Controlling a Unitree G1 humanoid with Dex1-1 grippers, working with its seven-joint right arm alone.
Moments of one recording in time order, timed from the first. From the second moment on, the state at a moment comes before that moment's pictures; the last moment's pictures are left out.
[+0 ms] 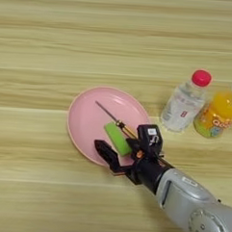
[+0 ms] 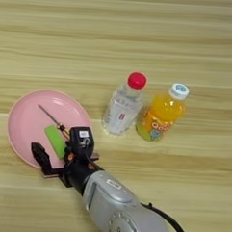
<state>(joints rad) 0.26 -0.07 0.04 -0.69 0.43 1.03 0.17</state>
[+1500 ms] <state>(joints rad) 0.24 -0.27 0.18 -0.67 0.26 0.98 0.16</state>
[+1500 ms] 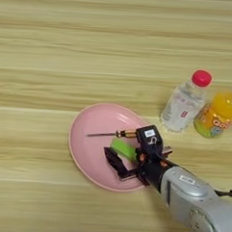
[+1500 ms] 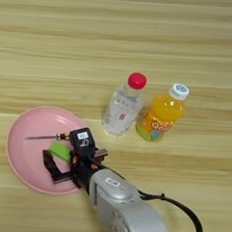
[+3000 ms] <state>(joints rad) 0.17 -0.51 0.24 -0.75 0.24 1.12 0.34</state>
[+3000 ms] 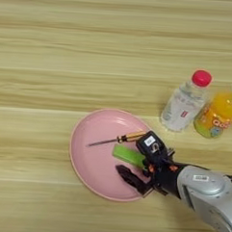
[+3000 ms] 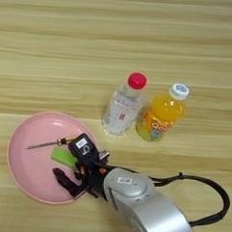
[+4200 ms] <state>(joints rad) 0.21 -0.42 0.19 -0.80 0.26 1.14 0.31</state>
